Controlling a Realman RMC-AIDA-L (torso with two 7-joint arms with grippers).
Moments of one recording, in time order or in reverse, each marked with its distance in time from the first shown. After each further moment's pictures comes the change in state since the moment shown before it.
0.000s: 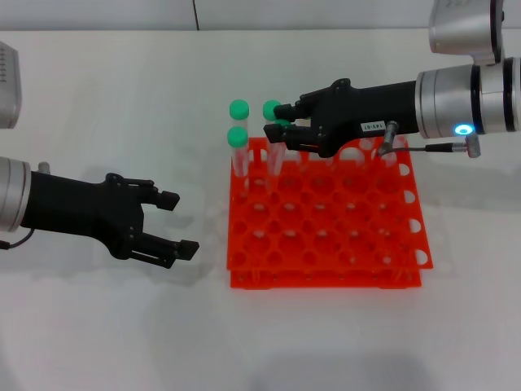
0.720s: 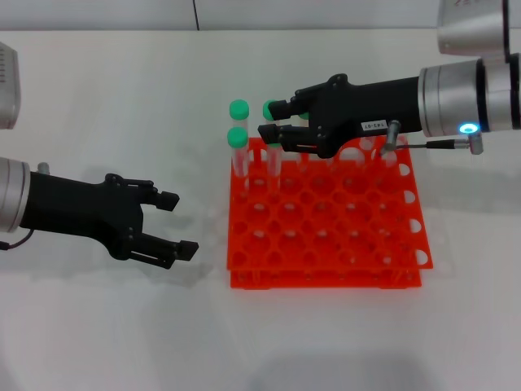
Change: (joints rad) left arm 0.001 0.001 0.000 0.000 -0.001 0.002 0.000; right arm -0.029 0.000 -0.004 -0.072 -0.002 -0.035 -0.010
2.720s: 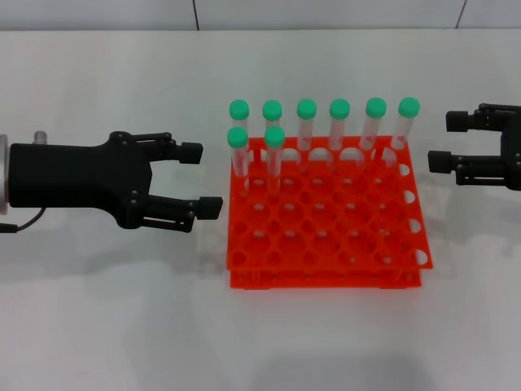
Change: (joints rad) left arm 0.068 -0.001 -0.009 0.046 -0.314 0.072 0.020; right arm -0.379 -0.017 0.431 -0.333 -0.144 -0.408 0.073
